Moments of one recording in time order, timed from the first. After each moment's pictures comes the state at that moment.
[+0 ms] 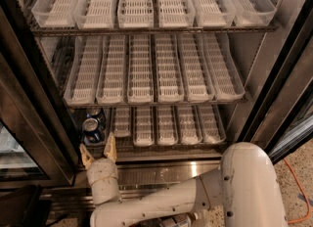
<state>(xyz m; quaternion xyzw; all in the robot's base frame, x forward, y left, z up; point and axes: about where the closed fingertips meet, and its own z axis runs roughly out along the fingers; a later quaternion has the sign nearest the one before) 0.581 0.191 0.608 -0.16 0.64 0.03 0.75</state>
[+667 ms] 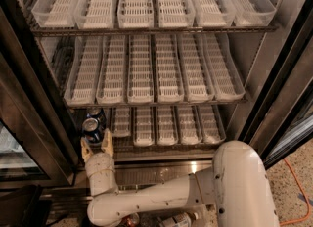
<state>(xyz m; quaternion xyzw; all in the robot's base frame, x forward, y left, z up) 0.611 0.205 0.597 -0.15 0.65 0.03 0.75</state>
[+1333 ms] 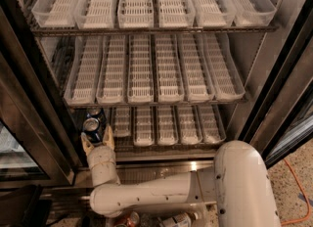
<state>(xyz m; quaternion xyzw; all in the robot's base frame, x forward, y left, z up) 0.638 0.205 0.593 -0.14 0.66 0.05 0.74</state>
